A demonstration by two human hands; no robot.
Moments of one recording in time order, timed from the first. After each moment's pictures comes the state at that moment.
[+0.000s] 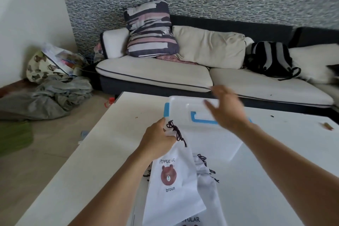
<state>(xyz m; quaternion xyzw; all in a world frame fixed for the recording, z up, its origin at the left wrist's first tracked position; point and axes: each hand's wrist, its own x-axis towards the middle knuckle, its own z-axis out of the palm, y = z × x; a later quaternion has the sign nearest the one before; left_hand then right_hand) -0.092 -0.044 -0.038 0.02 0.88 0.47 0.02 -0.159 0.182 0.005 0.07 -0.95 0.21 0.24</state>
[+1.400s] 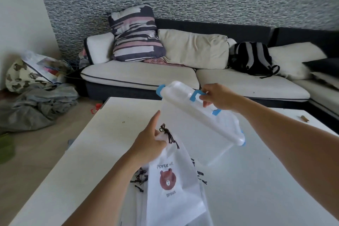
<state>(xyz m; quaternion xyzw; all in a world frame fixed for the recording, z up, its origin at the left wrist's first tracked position) -0.082 -0.030 -0.027 0.05 0.87 0.49 0.08 -0.179 0.222 0.053 0.05 -0.96 0.29 0.00</state>
